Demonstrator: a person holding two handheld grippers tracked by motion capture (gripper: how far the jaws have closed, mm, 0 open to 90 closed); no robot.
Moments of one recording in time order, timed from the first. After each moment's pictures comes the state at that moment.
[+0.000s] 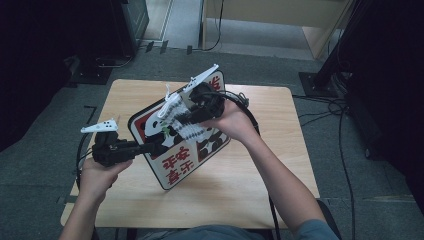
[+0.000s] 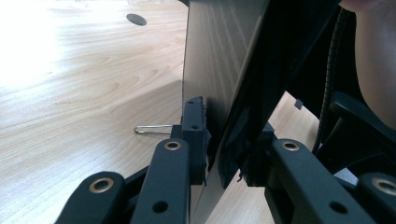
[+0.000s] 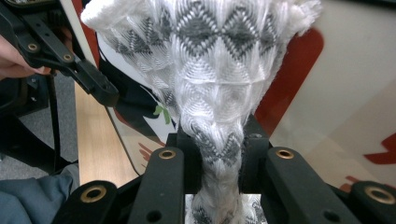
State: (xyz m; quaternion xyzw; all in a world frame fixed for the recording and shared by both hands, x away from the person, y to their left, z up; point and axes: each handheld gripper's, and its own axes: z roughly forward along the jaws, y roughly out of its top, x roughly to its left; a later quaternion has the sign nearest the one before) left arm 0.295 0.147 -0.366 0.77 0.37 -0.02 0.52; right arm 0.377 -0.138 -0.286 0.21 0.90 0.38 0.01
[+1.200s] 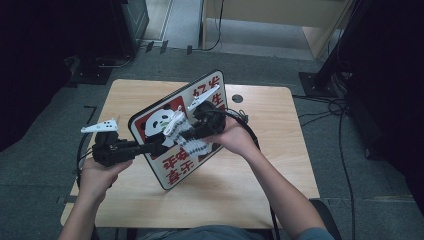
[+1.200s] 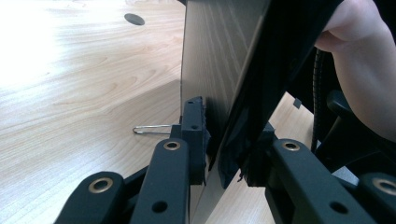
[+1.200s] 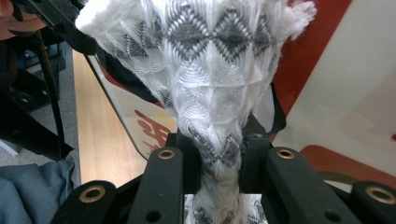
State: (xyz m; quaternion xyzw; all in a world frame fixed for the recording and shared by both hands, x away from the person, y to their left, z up) left arm 0.295 0.147 -0.366 0.77 0.36 -0.03 0.52; right arm 0.369 -0.145 -0.339 0.22 0.90 0.37 -0.03
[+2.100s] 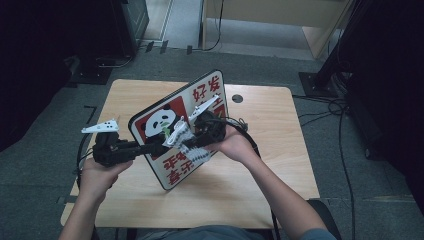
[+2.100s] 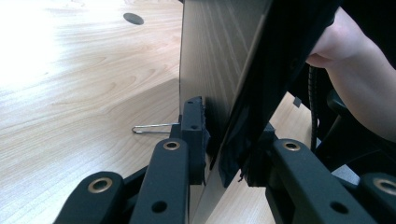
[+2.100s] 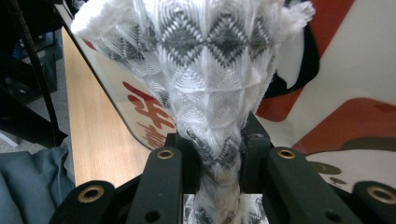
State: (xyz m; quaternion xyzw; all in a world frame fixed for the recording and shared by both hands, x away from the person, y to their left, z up) left arm 0.294 0.146 -0.366 0.77 0.36 -0.02 0.52; right arm 0.363 -0.147 -0.367 0.23 0.91 0.34 -0.03
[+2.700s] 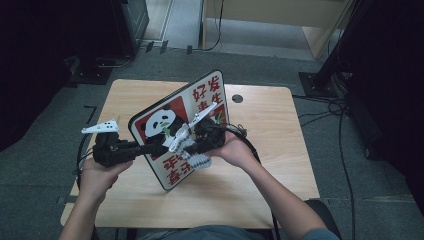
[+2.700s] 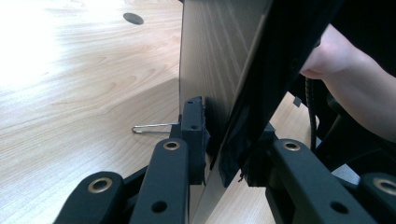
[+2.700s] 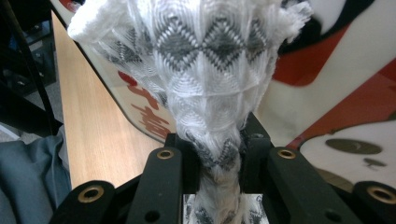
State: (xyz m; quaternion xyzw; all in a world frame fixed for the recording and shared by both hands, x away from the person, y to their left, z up) left arm 0.293 0.146 -0.366 0.77 0.36 -0.02 0.52; right arm 0.358 -0.147 -0.389 0.24 0.92 0.32 -0.04
